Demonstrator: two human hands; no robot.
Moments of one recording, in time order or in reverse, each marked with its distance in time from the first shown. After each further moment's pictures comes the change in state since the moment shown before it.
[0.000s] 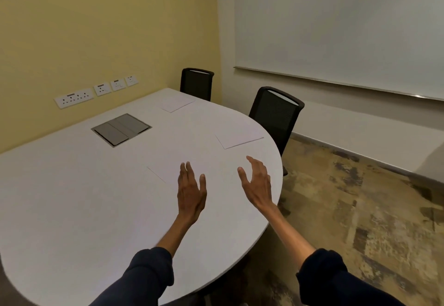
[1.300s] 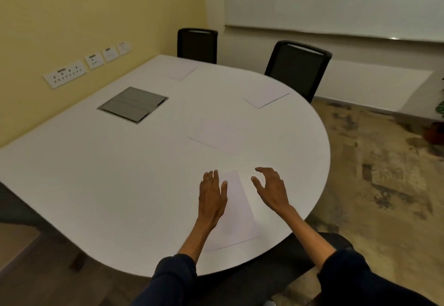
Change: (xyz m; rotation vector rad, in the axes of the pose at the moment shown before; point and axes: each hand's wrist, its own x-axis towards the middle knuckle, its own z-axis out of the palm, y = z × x) left_hand 0.000 -0.297 -0.158 0.029 -0.458 0.101; right_hand -0.163 -0.165 0.256 -0.155 -0.134 0.272
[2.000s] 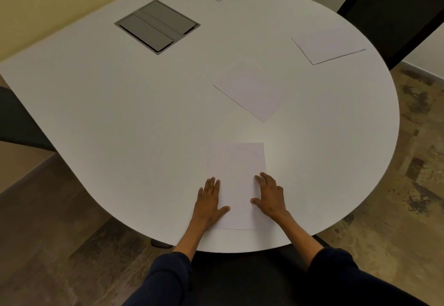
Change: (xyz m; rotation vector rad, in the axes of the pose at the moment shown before) left_hand -0.017 -0.115 0.077 0.275 -0.500 -0.229; right_hand 0.027 0.071 0.120 -0.421 -0.642 0.008
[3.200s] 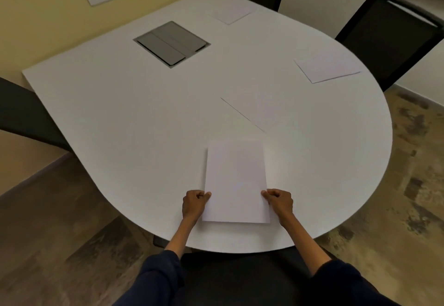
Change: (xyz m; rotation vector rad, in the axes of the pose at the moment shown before) left_hand -0.038 -0.013 -0.042 -0.824 0.309 -0.414; right_hand -0.029 0.003 -0.020 0.950 0.195 0.377
